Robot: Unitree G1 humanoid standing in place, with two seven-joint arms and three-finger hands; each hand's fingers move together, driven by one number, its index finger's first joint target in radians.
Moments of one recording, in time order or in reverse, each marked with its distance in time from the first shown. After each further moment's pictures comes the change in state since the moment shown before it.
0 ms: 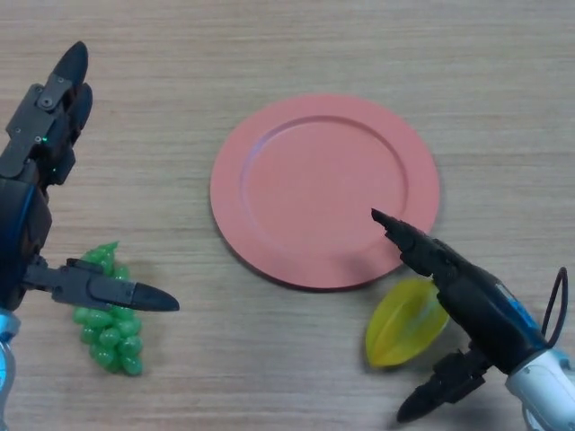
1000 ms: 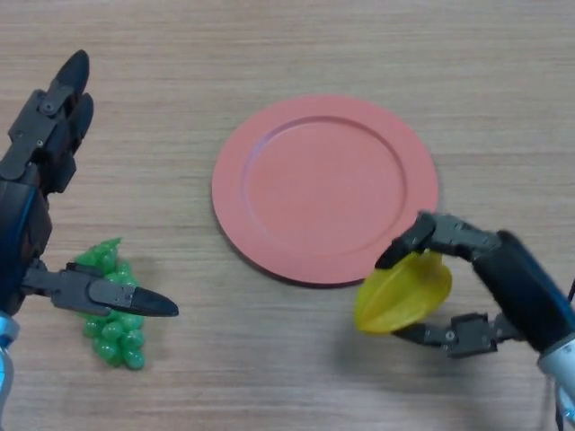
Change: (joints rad) left arm 0.015 0.000 0.005 -0.029 -0.001 0.074 -0.010; right arm 0.036 -0.013 -0.044 -0.286 0.295 0.179 0.118
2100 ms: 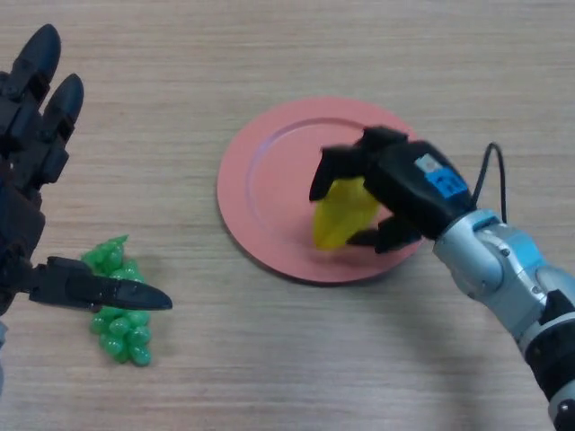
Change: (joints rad) left arm 0.022 -0.009 0.041 -0.115 -0.192 0.092 0.009; right arm -0.635 0.043 0.097 0.918 -0.648 -0.371 -0.368
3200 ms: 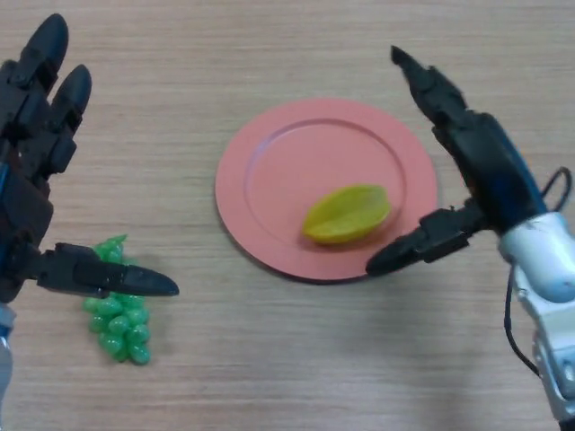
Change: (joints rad) left arm -0.048 -0.004 -0.024 0.028 0.000 0.028 0.033; right arm 0.325 0.005 -0.071 -0.874 0.653 0.667 0.264
